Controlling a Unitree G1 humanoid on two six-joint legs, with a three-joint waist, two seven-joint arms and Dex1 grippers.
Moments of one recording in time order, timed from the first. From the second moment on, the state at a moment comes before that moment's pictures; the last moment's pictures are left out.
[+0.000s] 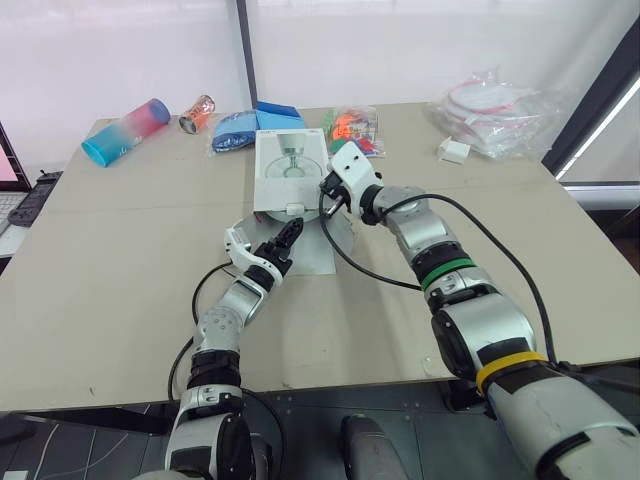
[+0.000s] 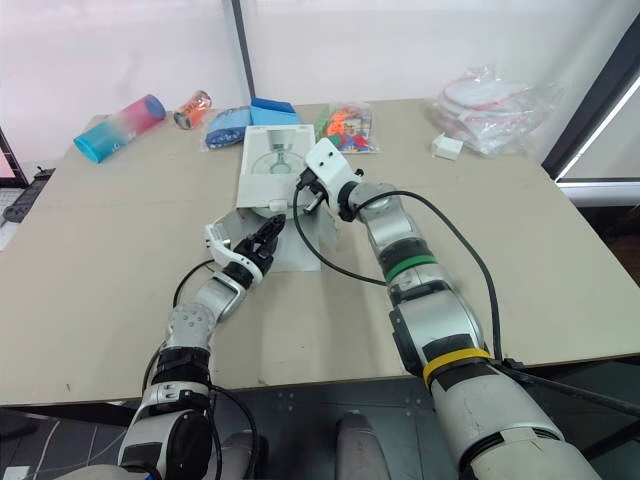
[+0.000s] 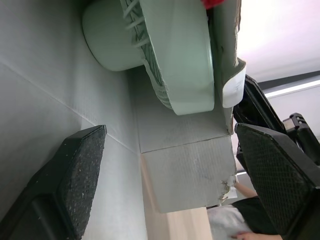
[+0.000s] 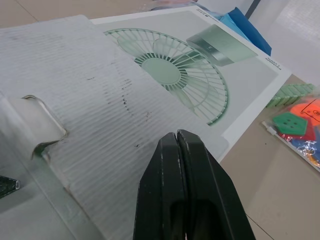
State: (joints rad) left arm -0.56 -0.15 0.35 0.38 -0.93 0.55 -0.26; right arm -1.17 -0.21 0.15 1.03 -0.11 0.01 0.56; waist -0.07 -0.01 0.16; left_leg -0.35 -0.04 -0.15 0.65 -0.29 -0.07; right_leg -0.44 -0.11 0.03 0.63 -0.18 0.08
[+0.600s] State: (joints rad) left arm -0.56 -0.17 0.35 0.30 -0.97 0.62 -0.25; right arm -1.19 -0.21 0.15 1.06 -0.12 -0.01 0.53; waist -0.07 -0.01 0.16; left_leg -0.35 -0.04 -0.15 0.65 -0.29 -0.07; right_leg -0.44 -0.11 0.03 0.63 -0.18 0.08
